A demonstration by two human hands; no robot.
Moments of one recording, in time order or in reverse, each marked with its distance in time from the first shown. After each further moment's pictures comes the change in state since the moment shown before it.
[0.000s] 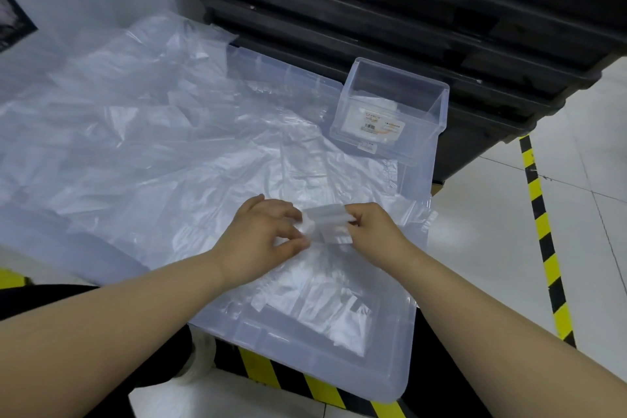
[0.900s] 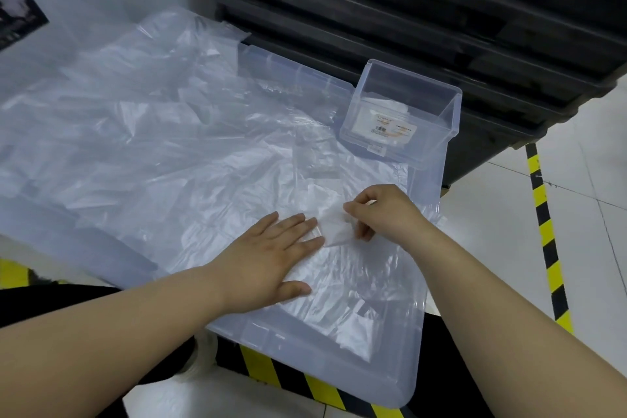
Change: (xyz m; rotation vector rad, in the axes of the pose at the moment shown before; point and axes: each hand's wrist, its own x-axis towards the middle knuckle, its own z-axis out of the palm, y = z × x) left_hand -0.017 0.006 -0.010 0.560 -0.549 0.142; right_hand 0.019 -0.017 -0.017 -0.060 0.022 0.249
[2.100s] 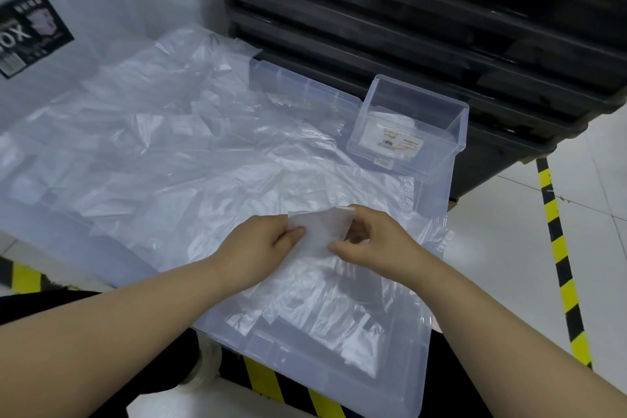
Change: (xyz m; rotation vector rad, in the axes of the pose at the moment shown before) left_hand 0.006 -0.009 -0.015 -0.724 0.429 -0.403; right_hand -0.023 0.000 0.012 0.082 -0.163 -0.372
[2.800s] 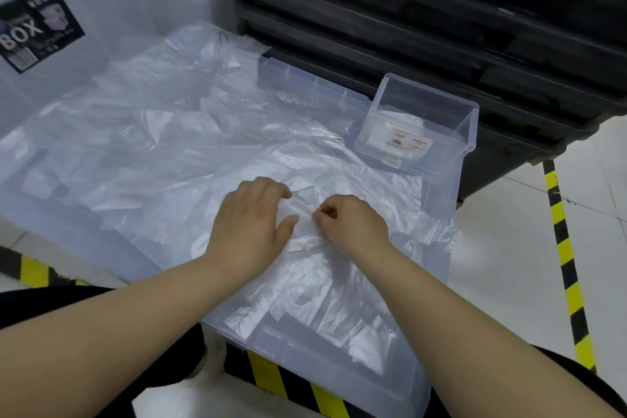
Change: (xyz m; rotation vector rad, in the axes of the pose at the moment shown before) left_hand -0.002 -0.007 -0.008 0.351 0.398 0.177; right_hand 0.038 -0.019 0.031 -0.434 0.160 0.211
